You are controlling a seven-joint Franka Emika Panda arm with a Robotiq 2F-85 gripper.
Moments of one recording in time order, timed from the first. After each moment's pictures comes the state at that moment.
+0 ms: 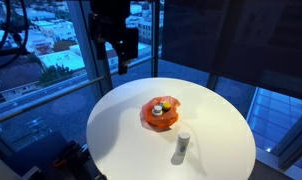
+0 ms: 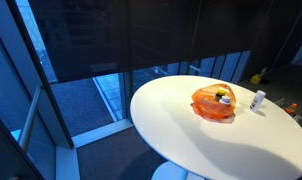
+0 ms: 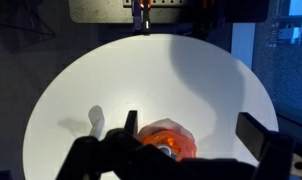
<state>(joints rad) -0.09 -0.57 -0.24 -2.29 -0.03 1.59 -0.23</state>
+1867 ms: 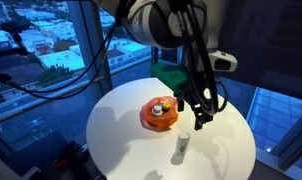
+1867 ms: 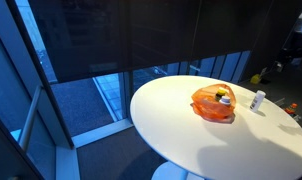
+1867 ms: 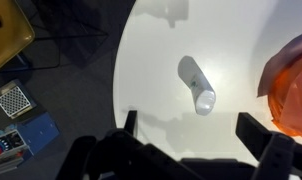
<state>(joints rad) -0.25 0.04 -0.26 -2.16 -0.15 2.17 0.10</state>
